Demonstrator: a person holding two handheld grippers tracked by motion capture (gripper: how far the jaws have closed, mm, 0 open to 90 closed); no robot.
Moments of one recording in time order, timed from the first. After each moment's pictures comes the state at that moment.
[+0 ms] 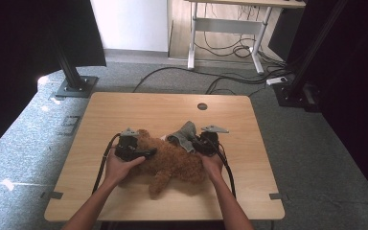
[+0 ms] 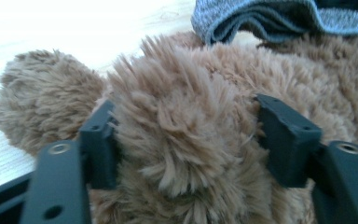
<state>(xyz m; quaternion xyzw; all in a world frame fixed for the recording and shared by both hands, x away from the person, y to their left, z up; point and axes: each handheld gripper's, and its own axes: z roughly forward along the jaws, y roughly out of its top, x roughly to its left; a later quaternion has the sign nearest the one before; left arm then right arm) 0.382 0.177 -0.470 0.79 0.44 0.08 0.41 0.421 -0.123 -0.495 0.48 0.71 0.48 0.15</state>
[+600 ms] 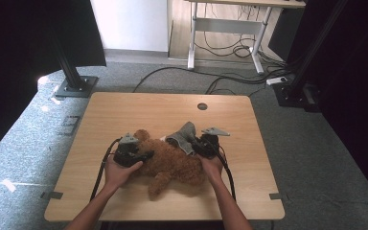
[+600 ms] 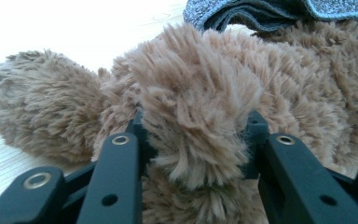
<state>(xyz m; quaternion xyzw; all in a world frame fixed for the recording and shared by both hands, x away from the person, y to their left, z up) 0.367 0.180 -0.477 0.80 0.42 0.10 0.43 0.412 -0.123 -0.496 0.48 0.71 0.50 0.15</state>
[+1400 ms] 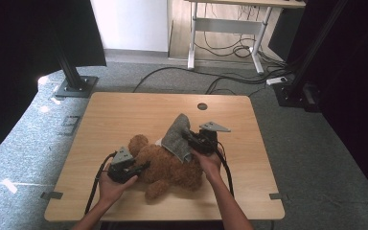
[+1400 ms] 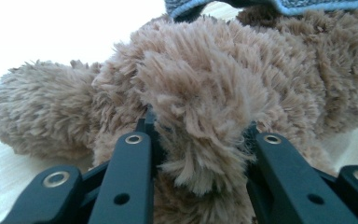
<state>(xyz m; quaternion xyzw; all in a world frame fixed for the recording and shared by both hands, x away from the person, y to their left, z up) 0.319 0.191 -0.491 0.79 0.37 0.14 0.46 0.396 -0.108 -0.448 0.44 0.70 0.54 0.15</state>
